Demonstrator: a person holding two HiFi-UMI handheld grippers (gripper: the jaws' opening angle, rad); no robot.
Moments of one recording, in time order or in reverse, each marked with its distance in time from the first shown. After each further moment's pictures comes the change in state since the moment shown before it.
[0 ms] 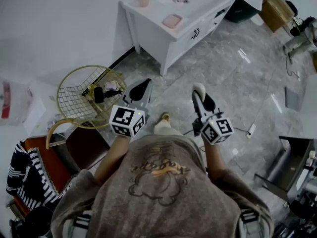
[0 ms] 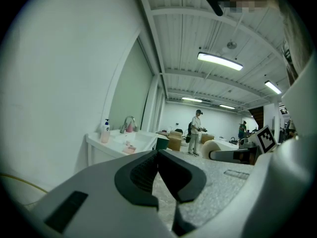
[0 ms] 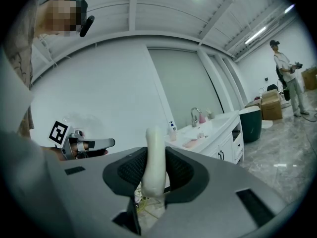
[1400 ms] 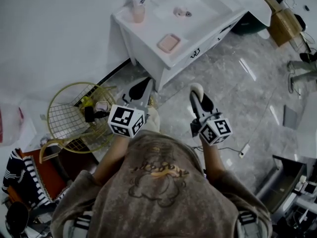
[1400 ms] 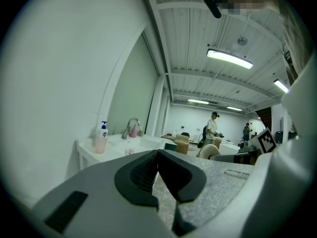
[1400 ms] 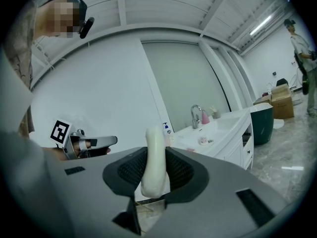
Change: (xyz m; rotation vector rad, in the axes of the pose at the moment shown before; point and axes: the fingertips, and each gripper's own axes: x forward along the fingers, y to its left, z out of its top) left arm 0.198 0.083 0.036 -0.018 -0.036 0.048; right arm 0.169 -0.137 0.048 0.005 0.032 0.068
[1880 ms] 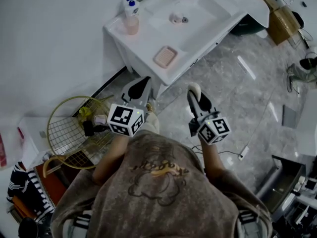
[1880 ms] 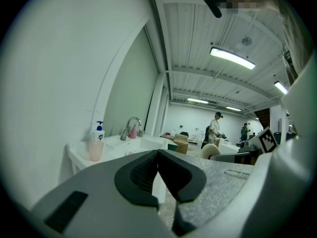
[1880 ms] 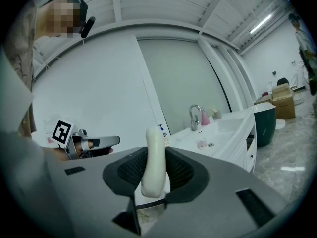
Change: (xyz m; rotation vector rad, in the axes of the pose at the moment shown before) left arm 0.090 0.056 0.025 -0.004 0.017 -0.033; right arm 0.087 -0.043 0.031 0.006 0.006 -0.014
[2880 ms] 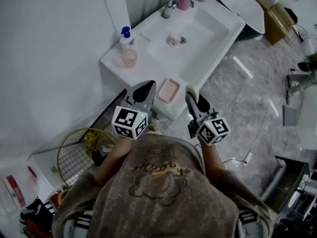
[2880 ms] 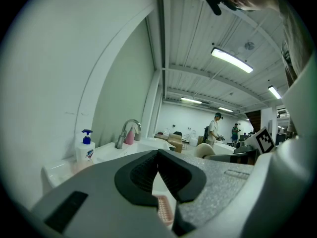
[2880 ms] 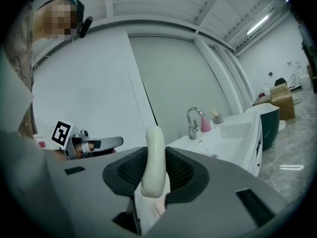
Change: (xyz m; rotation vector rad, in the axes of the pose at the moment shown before) left arm 0.135 0.098 0.062 0.014 0.021 -0.117; right arm 0.154 -0.050 0.064 0.024 -0.033 -0.052
